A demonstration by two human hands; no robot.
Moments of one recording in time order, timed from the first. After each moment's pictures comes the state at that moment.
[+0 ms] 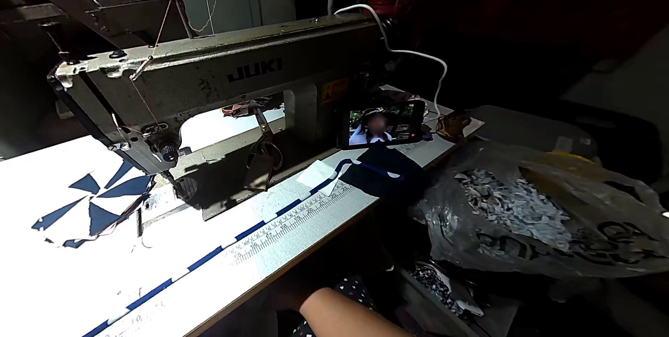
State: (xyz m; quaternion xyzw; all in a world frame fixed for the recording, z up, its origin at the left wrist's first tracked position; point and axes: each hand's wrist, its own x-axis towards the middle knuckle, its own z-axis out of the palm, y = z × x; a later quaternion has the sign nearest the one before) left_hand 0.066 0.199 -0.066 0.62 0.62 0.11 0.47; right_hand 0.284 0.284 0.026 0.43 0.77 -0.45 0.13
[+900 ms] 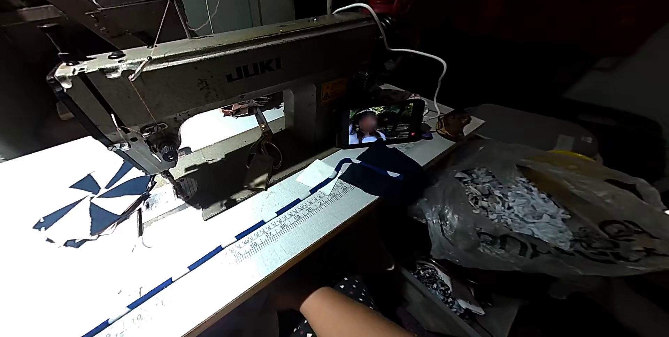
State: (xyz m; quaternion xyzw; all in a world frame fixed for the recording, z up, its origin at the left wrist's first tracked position) left_hand 0.068 0.195 -0.065 0.63 0.60 0.13 0.48; right_hand 0.284 0.285 0.025 0.42 0.77 -0.46 0.14
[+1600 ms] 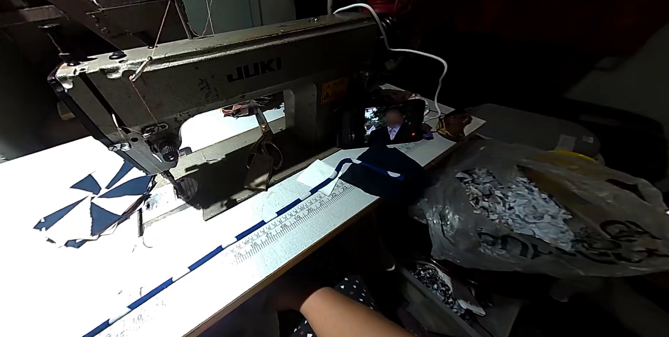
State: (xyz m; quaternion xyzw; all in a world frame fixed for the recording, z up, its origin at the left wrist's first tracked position) left_hand 0.065 0.197 -0.068 0.62 0.60 0.14 0.48; right_hand 0.283 0.285 0.029 0.43 0.77 -0.45 0.14
